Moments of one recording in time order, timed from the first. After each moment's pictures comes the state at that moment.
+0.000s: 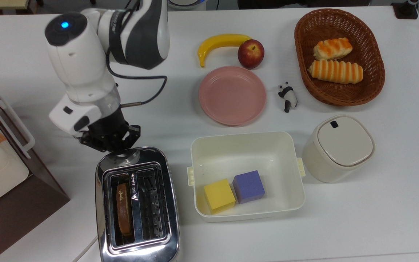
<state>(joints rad) -0.15 0.63 -0.02 -1.32 0.13 2.21 -0.36</state>
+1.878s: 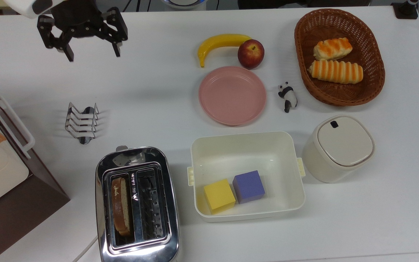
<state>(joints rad) -0.19 0.27 -0.04 -1.33 0.00 1.65 -0.36</state>
